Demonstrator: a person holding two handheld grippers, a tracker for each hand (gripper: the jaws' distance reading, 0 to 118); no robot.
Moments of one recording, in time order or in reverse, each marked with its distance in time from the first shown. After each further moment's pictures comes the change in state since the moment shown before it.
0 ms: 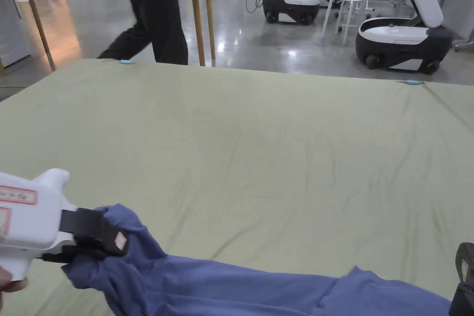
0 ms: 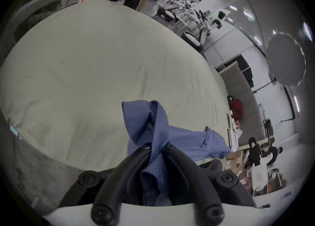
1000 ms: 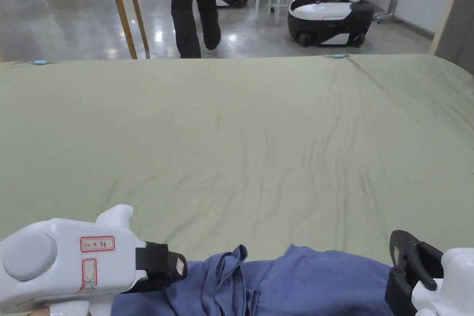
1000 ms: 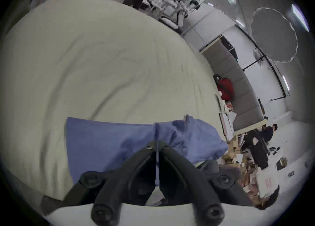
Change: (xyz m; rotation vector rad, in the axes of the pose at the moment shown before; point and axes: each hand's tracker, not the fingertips) left arm 0.073 -0.032 -0.138 -0.089 -0.127 -0.111; right arm 0.025 -0.019 -0.006 -0.088 -0.030 -0.049
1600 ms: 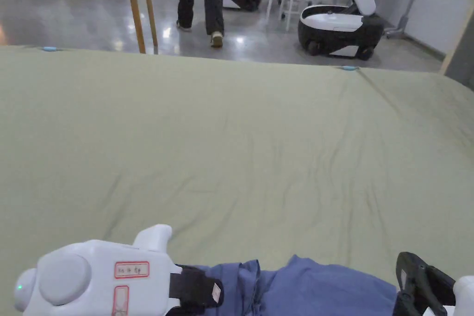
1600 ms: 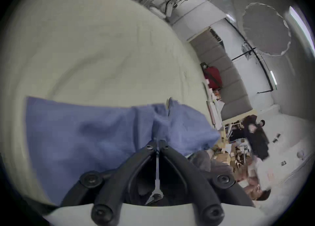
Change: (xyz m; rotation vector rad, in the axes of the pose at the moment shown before) left arm 0.011 -0.020 -0.004 -0.027 -0.176 -0.048; right arm -0.008 0.006 0.000 -0.020 0.001 0.035
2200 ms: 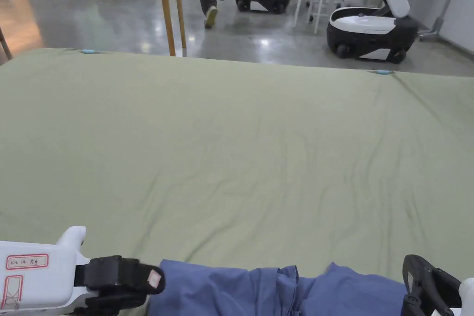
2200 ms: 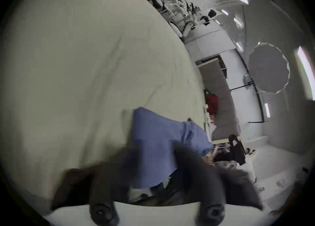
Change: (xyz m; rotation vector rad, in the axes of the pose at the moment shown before) left arm -0.124 0.003 0.070 0.038 -0.098 0.273; right arm -0.033 0.002 -0.010 -0.007 0.066 0.034
